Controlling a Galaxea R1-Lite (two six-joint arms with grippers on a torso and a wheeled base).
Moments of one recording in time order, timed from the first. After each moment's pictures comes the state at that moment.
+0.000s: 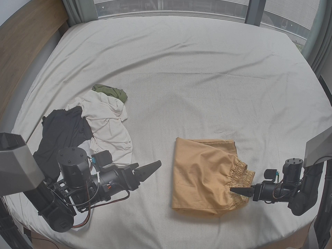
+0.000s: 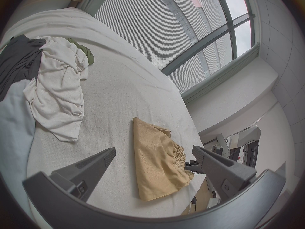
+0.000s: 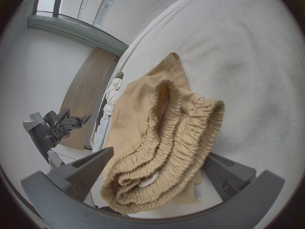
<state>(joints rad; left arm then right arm) -0.54 1.96 -0.35 -1.41 -0.23 -0.57 0.12 2.25 -0.17 -1.54 0.71 0.36</state>
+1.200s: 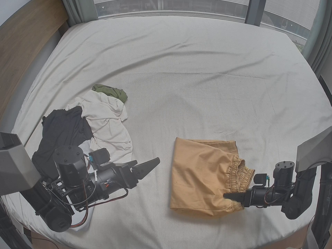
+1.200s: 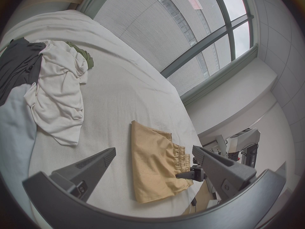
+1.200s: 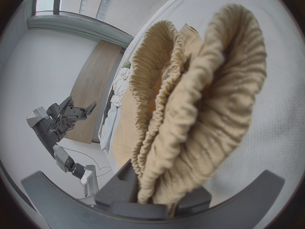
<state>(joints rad) -0.53 1.93 -0.35 -1.42 -0.22 -0.57 0.23 2.27 -0.18 -1.54 0.71 0.41</state>
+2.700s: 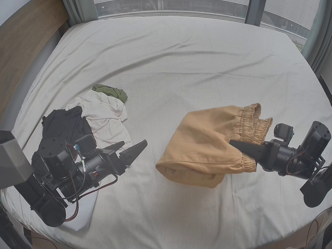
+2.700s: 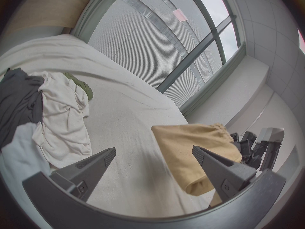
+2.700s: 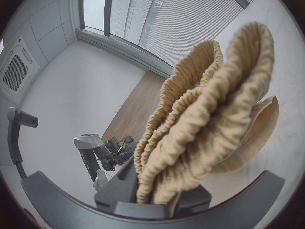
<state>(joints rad) -0.45 1.91 -0.35 -1.53 -0.22 -0.43 0.36 1.75 -0.38 -1.49 0.73 0.68</state>
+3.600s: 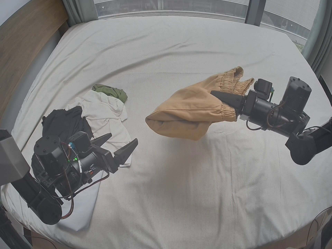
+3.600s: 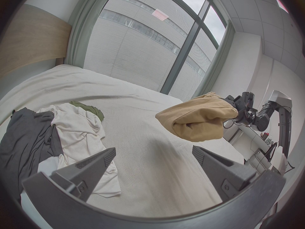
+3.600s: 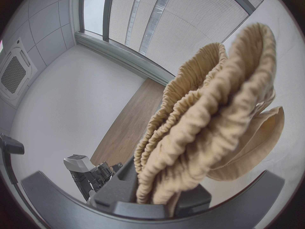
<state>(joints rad) -0.40 1.90 -0.34 -1.54 -0.17 -0.21 0.36 1.87 -0.93 -1.08 0.69 0.69</state>
